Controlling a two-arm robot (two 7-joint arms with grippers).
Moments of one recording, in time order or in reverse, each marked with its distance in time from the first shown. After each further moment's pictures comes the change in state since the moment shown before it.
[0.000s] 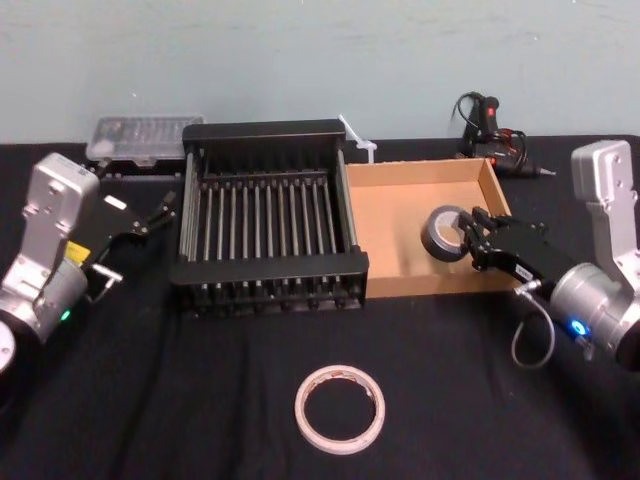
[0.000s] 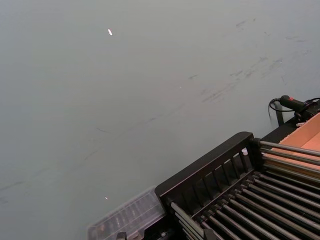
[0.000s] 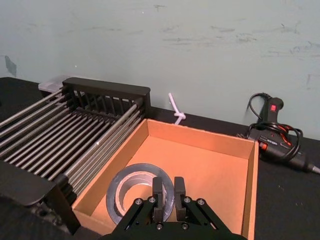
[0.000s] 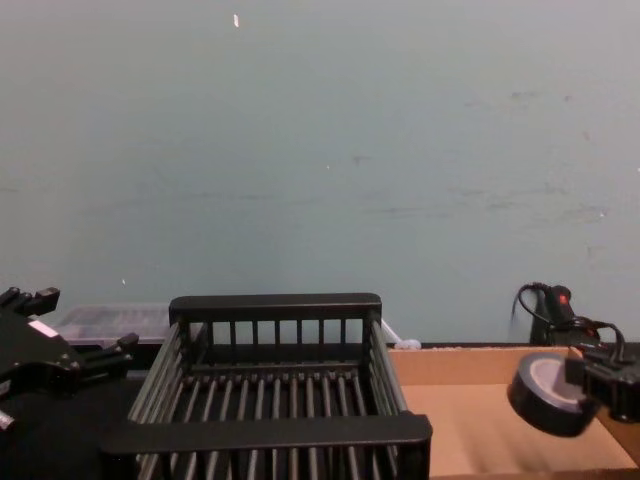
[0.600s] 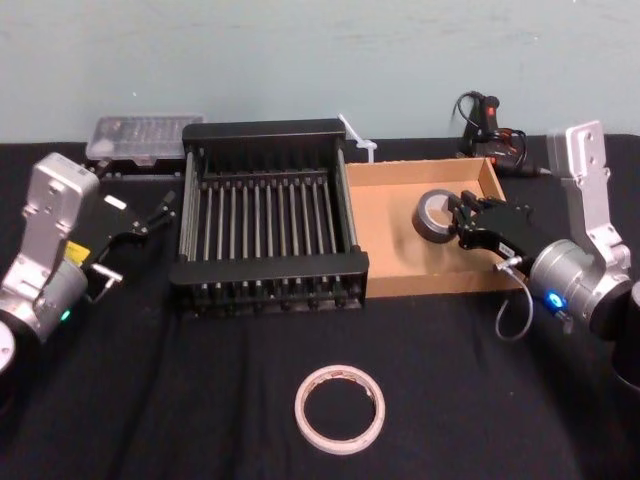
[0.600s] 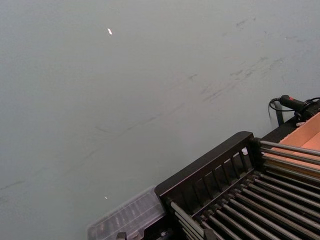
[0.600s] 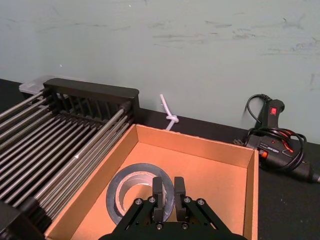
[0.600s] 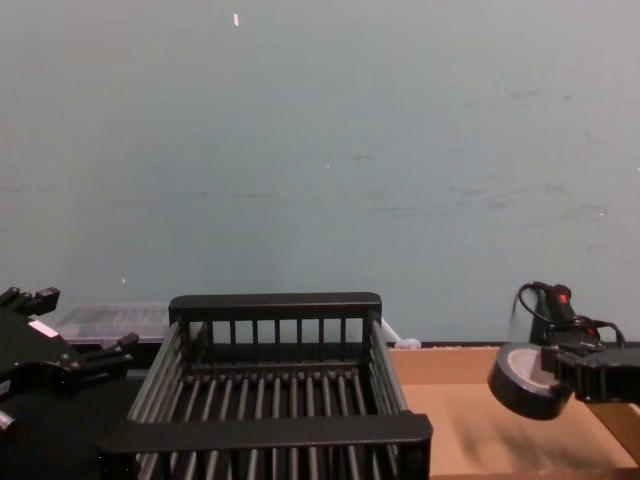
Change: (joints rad) left arm 0.000 0.000 0.000 0.000 0.000 0.000 0.000; right arm 0.115 -0.057 -0.021 0.133 -0.036 0.008 -0.005
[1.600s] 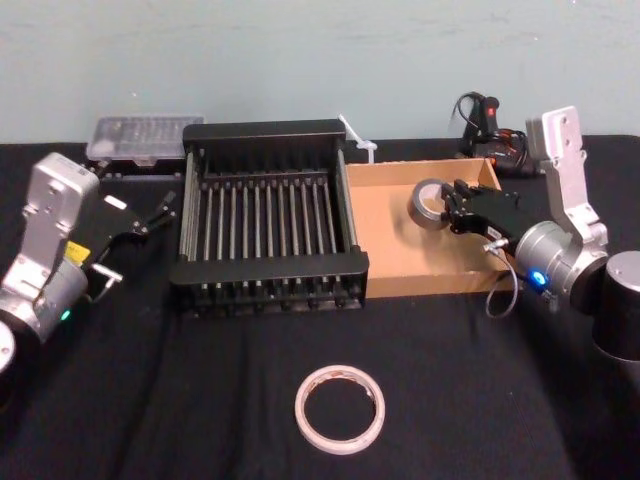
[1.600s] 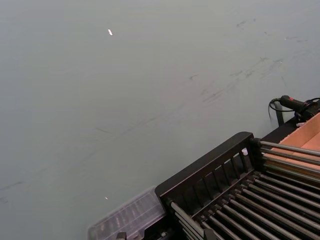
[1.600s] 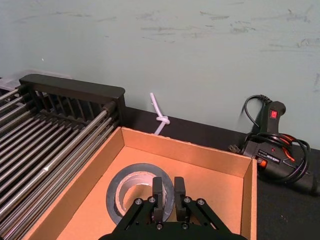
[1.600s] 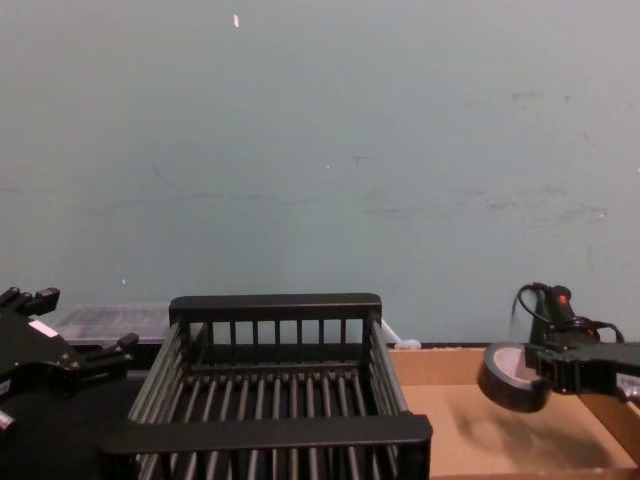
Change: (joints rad) left arm 0.000 0.000 0.000 0.000 0.000 0.000 0.000; right arm 0.124 -0.054 -0.011 0.179 -0.057 -0.020 0.020
